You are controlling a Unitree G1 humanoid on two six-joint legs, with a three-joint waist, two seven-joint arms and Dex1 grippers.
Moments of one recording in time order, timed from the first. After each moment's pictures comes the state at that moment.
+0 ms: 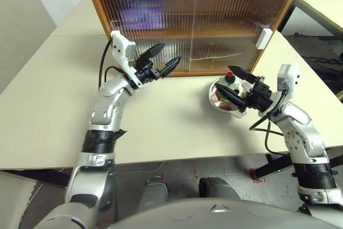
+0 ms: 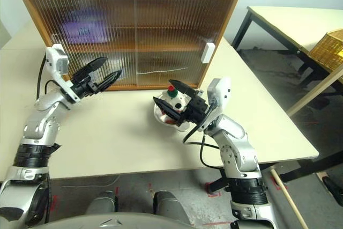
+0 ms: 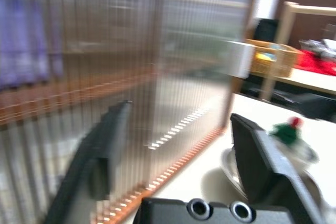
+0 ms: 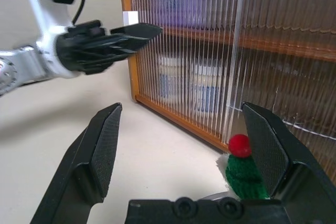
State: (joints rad) left arm -0.48 0.39 0.06 0.07 -0.45 0.19 -0.82; right arm -0.22 -0.40 -0.06 -0.11 0.57 0.13 0.87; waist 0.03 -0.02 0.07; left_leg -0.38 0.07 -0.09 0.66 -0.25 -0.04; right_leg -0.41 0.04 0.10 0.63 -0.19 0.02
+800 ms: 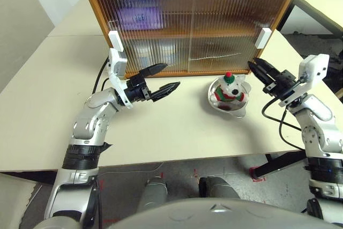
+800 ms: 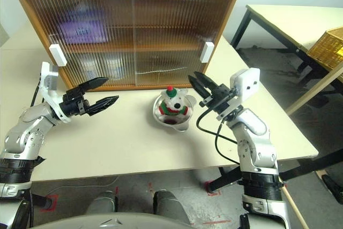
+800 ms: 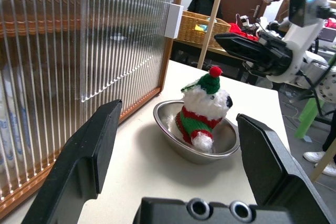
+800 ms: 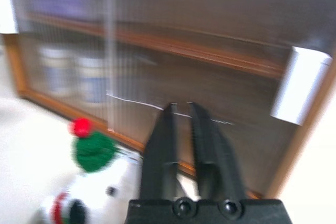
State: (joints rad) left arm -0.36 0.46 0.06 -0.01 -0.55 0.28 -0.99; right arm -0.26 -0.48 -0.22 -0.02 0.46 0.07 0.66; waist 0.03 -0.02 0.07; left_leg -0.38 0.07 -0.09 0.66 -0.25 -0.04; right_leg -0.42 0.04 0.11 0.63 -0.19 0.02
